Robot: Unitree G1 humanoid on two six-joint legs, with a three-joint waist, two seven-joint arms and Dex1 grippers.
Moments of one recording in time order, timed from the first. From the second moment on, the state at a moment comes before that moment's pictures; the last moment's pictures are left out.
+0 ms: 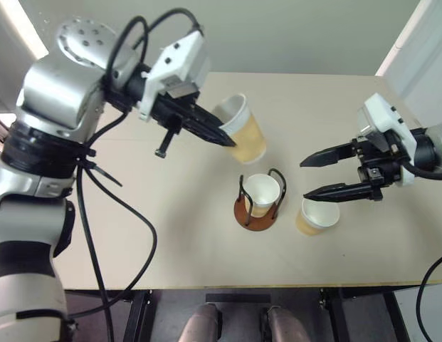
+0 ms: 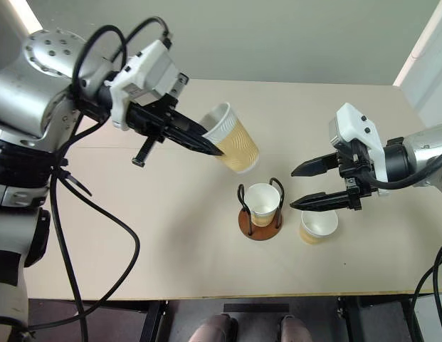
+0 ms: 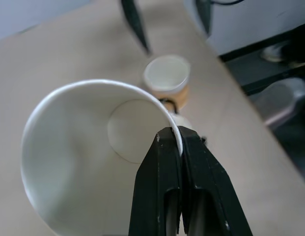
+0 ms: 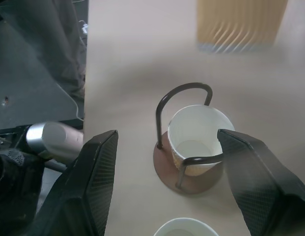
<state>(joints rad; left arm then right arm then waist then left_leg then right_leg) -1.37 0.86 -0.48 0.17 -0.57 0.43 -1.58 -0.79 -1.09 -0.05 -0.41 0.73 1.01 1.25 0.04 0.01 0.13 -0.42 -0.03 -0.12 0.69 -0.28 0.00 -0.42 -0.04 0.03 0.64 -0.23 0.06</state>
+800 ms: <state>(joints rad) -1.48 0.75 -0.84 0.41 -0.61 0.12 -1.58 -0.43 -1.09 -0.58 -0.59 1.00 1.13 0.92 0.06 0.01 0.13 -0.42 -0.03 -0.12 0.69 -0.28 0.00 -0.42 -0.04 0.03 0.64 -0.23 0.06</state>
